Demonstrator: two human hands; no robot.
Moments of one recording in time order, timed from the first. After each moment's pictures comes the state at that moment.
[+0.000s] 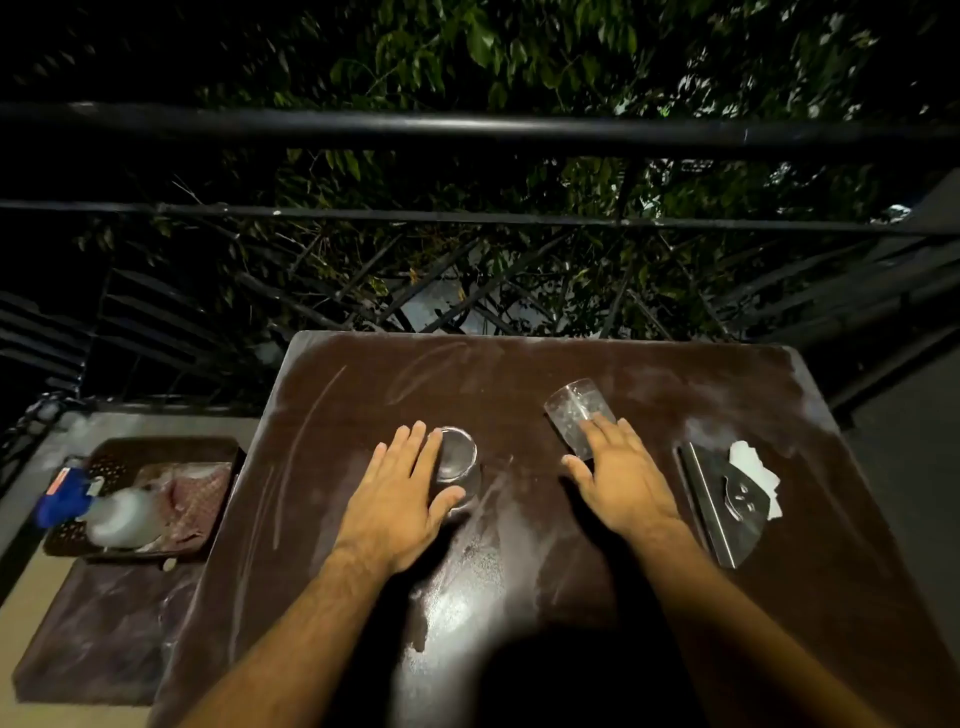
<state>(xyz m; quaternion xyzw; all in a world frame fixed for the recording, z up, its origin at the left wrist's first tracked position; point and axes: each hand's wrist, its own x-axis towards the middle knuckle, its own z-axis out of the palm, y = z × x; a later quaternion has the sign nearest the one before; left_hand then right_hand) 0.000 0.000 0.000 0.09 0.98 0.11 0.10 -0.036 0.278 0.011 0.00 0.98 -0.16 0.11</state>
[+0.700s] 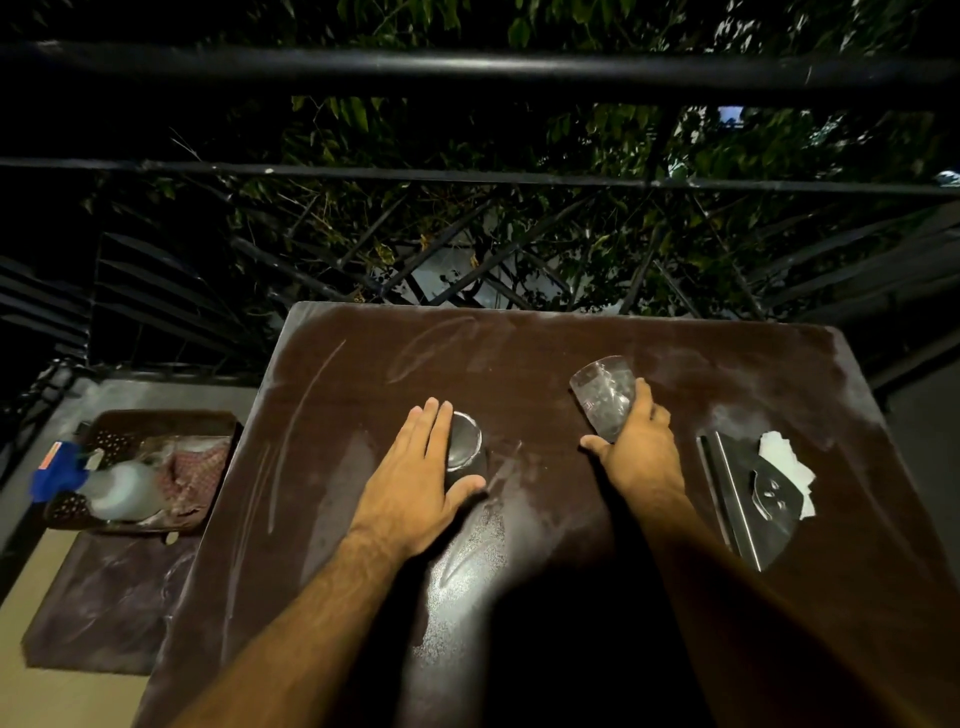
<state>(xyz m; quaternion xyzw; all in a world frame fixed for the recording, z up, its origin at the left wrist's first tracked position) -0.015 0.013 -0.021 0.08 0.98 0.17 0.08 -0.079 0.281 -0.033 0.21 0.94 -0.26 0.11</state>
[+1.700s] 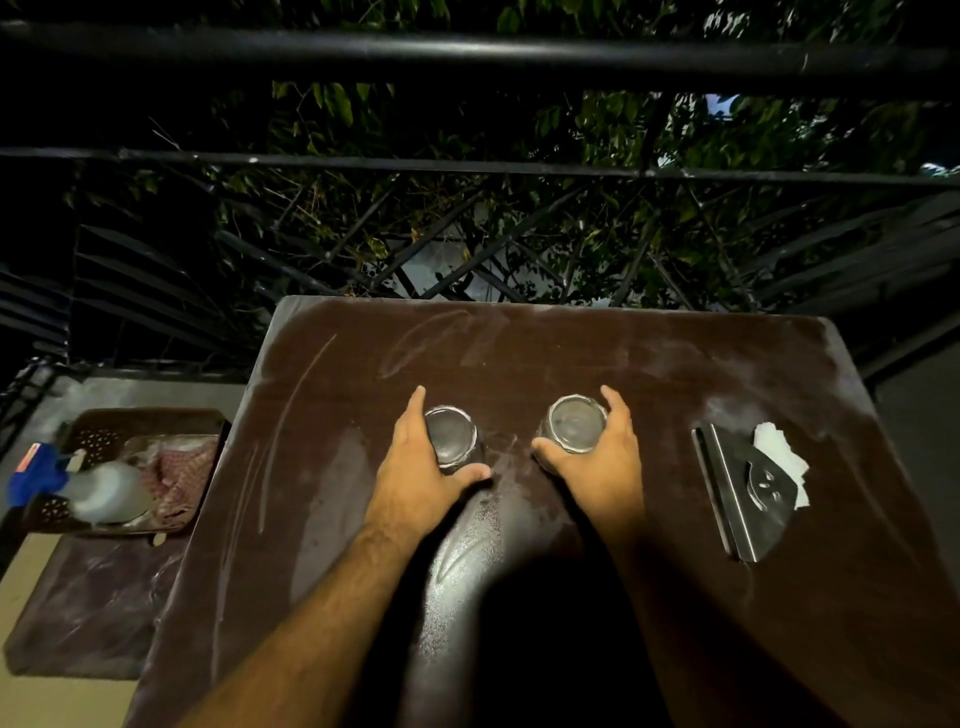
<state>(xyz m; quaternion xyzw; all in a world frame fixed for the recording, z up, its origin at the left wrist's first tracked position) -0.023 0.032 -0.016 -0.13 0.90 0.40 0.09 -0.045 0.247 -0.036 0.18 0.88 -0.44 0.02</state>
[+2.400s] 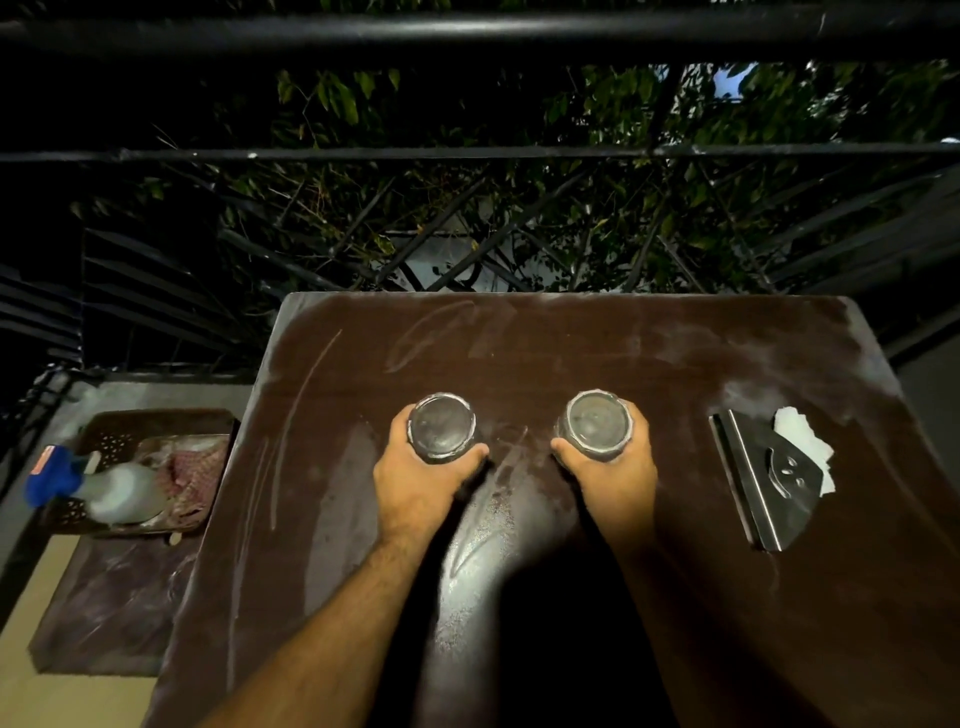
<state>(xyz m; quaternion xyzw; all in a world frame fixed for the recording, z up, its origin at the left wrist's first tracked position) -0.012 0.036 -0.030 -0.26 0.82 0.51 -0.03 -0.021 0.239 -0.054 0.22 0.80 -0.55 -0.06</state>
